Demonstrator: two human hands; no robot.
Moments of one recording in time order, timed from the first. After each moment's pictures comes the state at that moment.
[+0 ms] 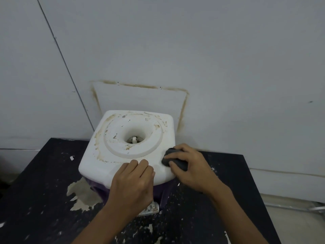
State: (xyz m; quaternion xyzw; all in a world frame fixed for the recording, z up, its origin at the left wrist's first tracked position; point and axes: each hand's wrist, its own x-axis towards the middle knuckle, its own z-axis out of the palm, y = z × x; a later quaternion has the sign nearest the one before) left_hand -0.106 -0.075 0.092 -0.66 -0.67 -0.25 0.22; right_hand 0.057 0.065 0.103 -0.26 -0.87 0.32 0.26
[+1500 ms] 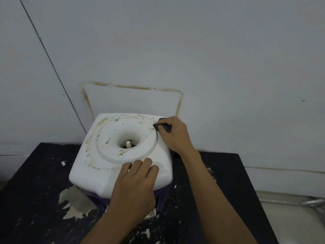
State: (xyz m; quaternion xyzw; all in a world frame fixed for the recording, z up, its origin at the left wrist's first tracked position) left_hand -0.096 -0.061 0.103 -0.68 -0.71 -0.16 0.11; right_hand -0.025 0.138 0.114 -0.39 -0.79 0.35 0.32
